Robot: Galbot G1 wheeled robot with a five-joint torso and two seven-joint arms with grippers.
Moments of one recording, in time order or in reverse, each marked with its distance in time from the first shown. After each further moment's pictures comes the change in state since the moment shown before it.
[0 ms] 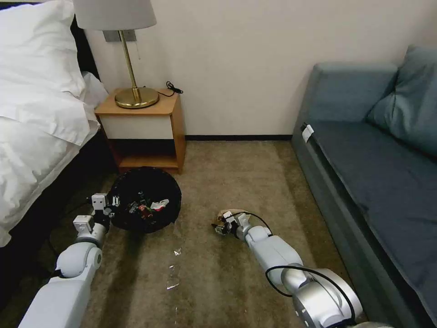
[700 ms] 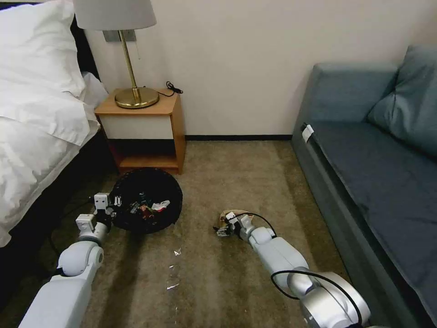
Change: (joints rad) left arm -0.012 0.006 0.014 0.005 0.006 0.018 -0.007; right arm -0.010 -0.015 -0.076 0.047 0.026 0.016 0.028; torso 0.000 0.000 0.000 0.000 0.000
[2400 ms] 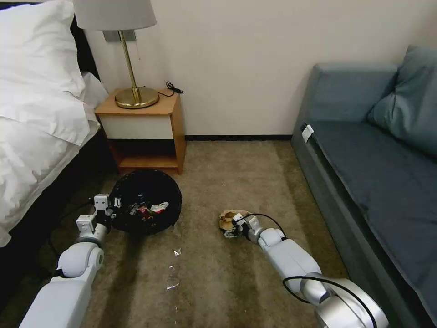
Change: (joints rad) left arm 0.011 -0.003 -0.005 -0.007 0.023 0.009 -0.009; right arm -0.064 -0.092 -0.057 0.087 -0.001 0.017 -0.042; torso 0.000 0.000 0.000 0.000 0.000
